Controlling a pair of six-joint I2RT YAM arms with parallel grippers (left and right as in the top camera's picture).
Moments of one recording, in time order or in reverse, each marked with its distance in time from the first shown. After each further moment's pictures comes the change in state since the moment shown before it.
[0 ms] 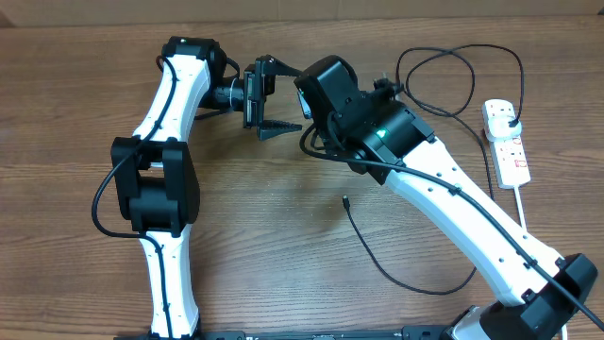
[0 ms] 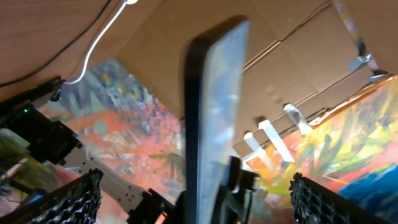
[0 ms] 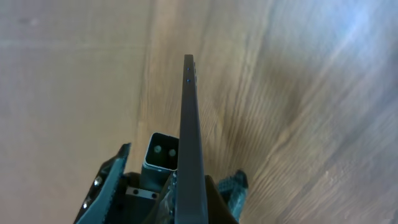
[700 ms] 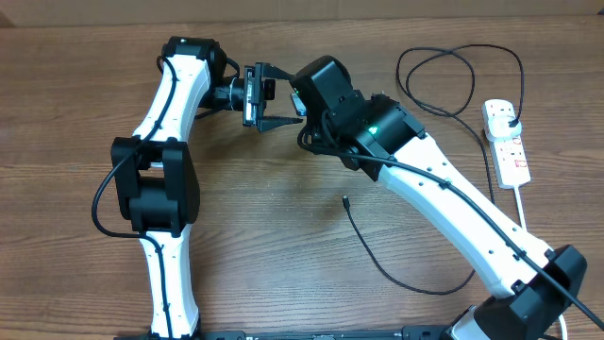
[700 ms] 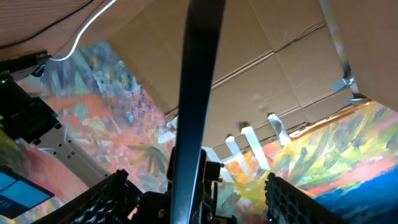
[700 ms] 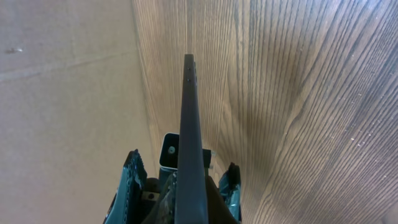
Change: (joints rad) left arm 0.000 0.000 0.000 0.001 0.011 -0.153; right arm 0.000 0.035 -0.001 0.033 -0.043 0.211
